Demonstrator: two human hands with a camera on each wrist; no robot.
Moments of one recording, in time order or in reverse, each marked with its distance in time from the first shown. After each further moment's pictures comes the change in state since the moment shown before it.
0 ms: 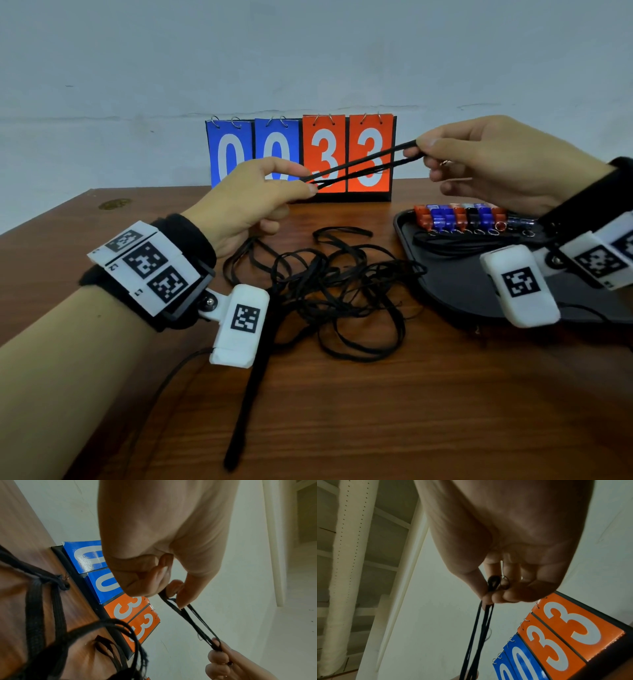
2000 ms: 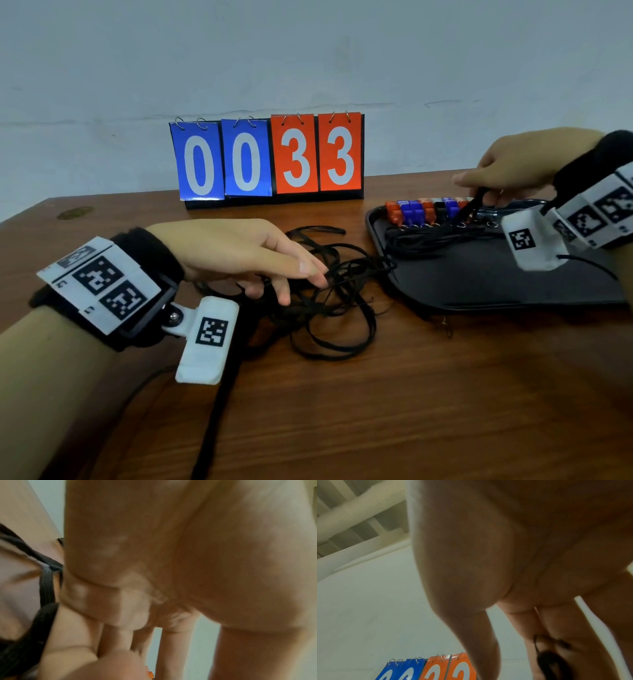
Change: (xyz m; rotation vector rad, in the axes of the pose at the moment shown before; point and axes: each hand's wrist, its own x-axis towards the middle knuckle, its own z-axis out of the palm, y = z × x) left_hand -0.025 0.010 0.011 0.457 -0.790 -0.169; right_hand 0.012 0.022 -0.082 -0.986 0.055 0.514
